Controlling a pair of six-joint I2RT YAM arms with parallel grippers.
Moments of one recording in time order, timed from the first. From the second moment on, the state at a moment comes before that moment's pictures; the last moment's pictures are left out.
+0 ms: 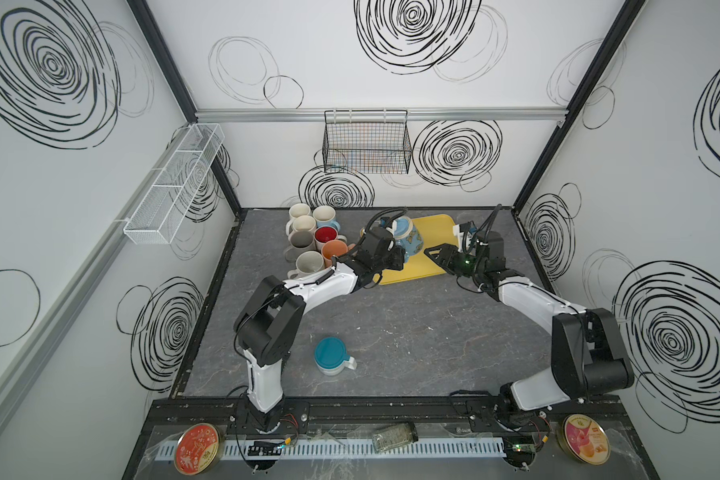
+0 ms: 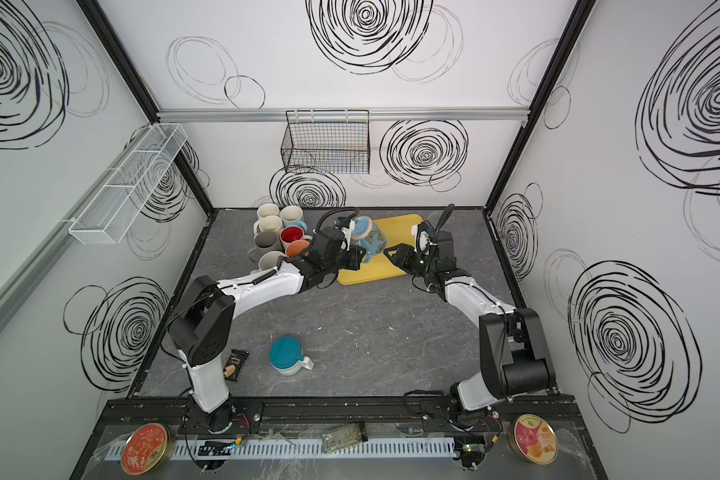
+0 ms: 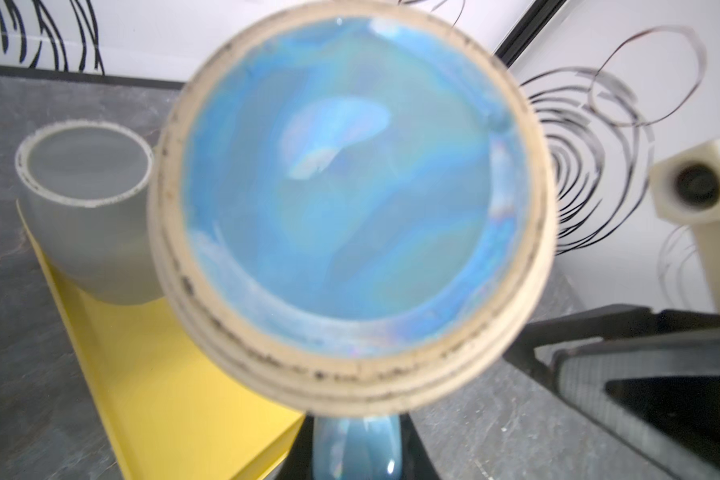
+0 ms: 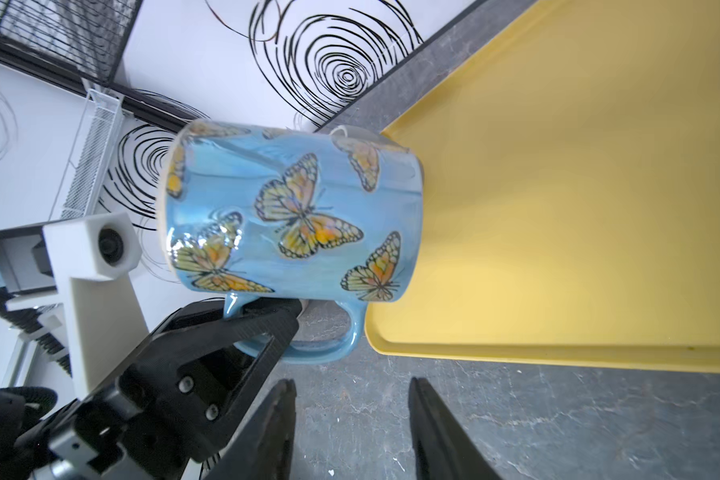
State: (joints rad) left arm -0.65 1.86 1.31 0.08 0.05 -0.50; right arm 0.20 1.49 0.86 0.16 -0.63 0.72
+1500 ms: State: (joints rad) left arm -0.65 1.76 1.15 0.72 0.25 -0.95; right arm 0.24 1.59 0.89 0.85 -0.84 1.23
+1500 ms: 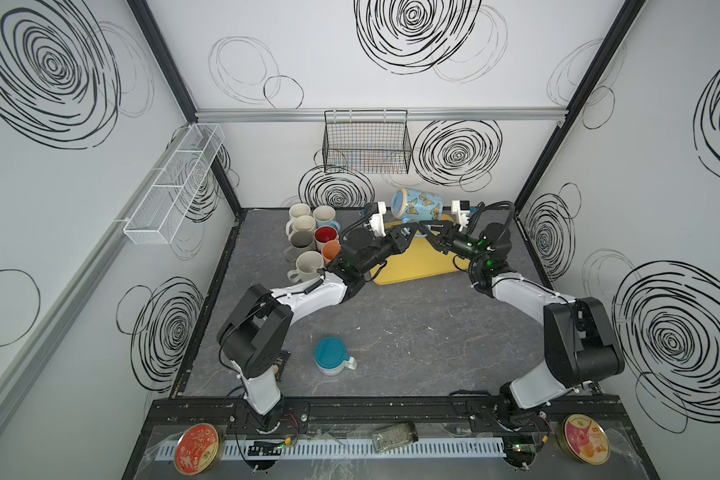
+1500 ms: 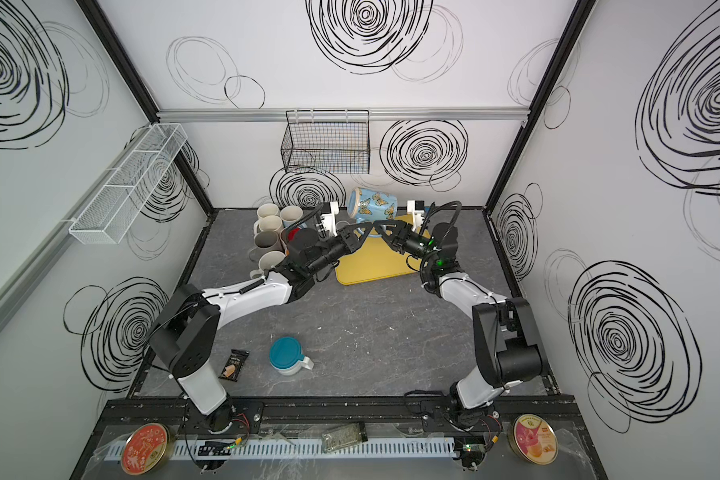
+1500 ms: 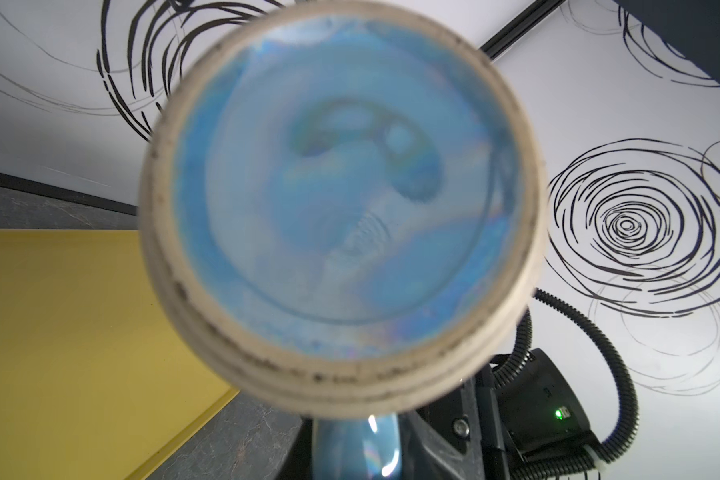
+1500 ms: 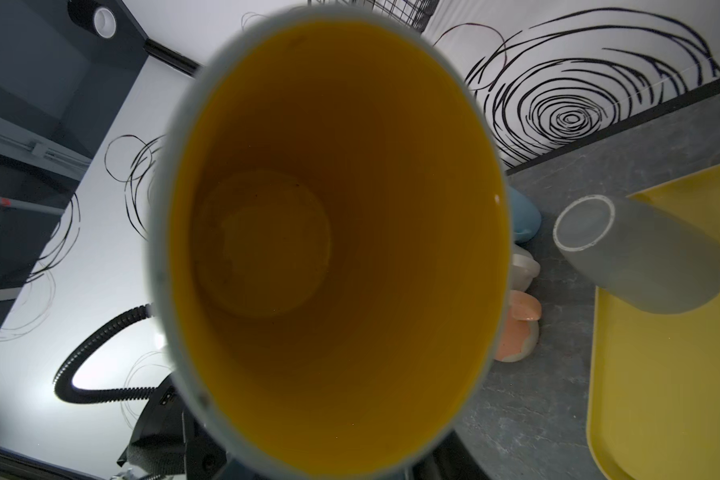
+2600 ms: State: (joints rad) left arm -0.42 1.18 0.72 0.54 0.27 -0.76; right arm 0.39 1.52 1.13 0.03 -0.59 0.44
